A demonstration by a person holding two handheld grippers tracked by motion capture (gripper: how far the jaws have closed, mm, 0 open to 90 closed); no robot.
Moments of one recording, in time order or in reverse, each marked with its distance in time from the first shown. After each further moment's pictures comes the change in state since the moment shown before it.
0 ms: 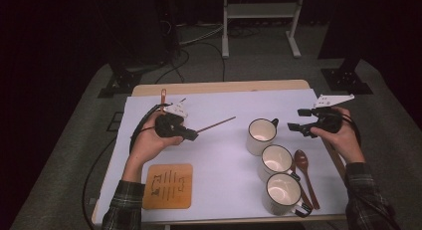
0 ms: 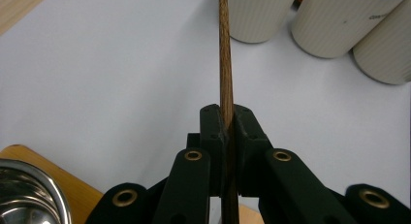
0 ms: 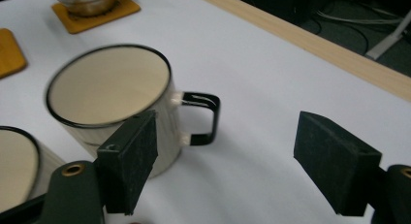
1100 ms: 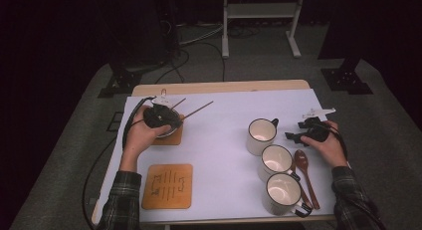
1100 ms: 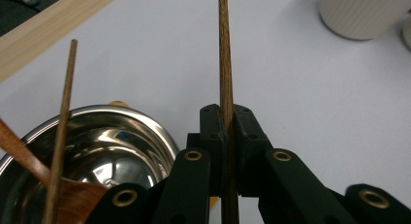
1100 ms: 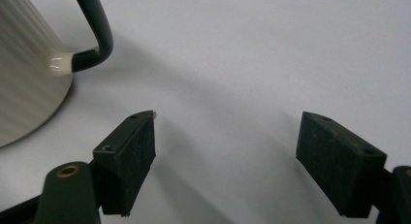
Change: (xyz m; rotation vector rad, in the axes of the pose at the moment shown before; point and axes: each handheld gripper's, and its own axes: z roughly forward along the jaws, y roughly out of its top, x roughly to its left) left arm 0.058 -0.029 -0.003 -0.006 0.188 -0.114; right arm -0.022 -0.060 0.058 0.150 -0.173 0.129
